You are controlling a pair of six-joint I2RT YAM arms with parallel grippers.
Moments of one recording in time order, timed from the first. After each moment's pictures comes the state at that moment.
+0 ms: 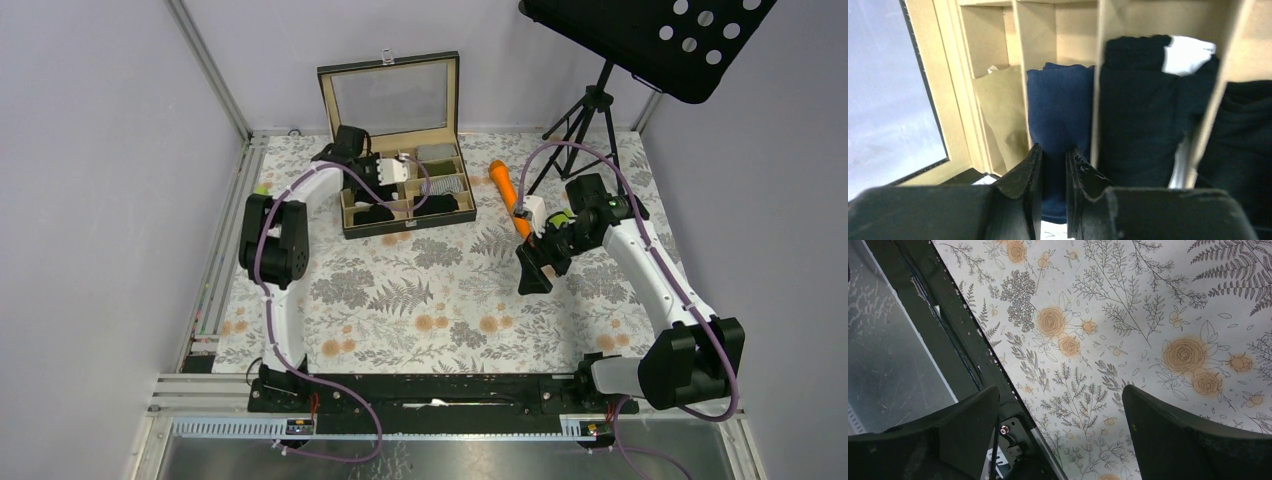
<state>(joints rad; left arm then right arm) -0.23 2.08 1.56 -0.35 0.20 1.25 0.18 1.31 1.14 -1.17 -0.67 -0.67</state>
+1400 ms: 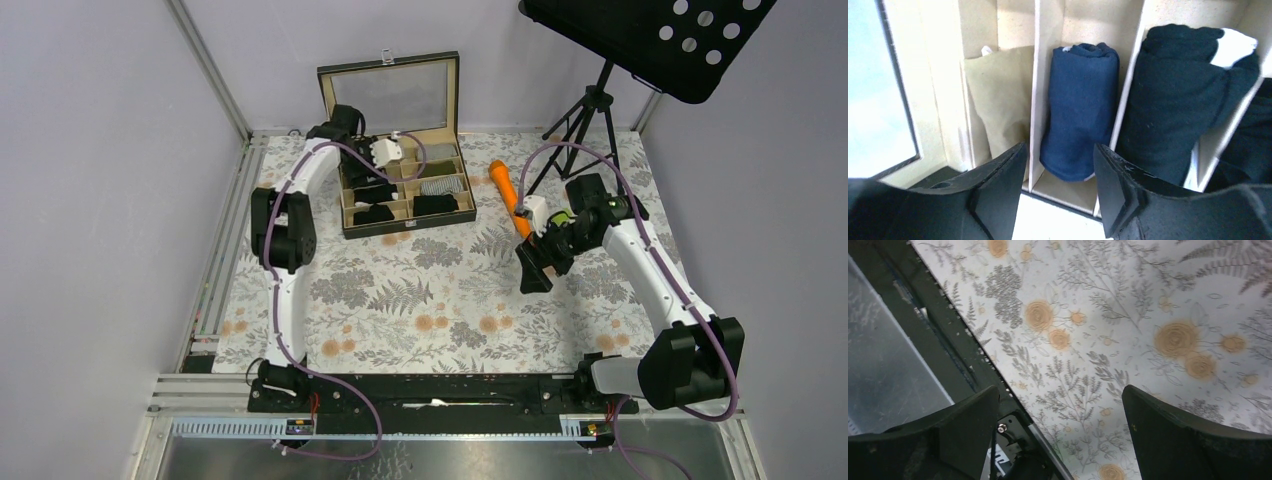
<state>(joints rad) -0.18 2.32 2.04 -0.77 0.25 1.14 0.18 1.31 1.13 -1.18 -0.63 -0.64</state>
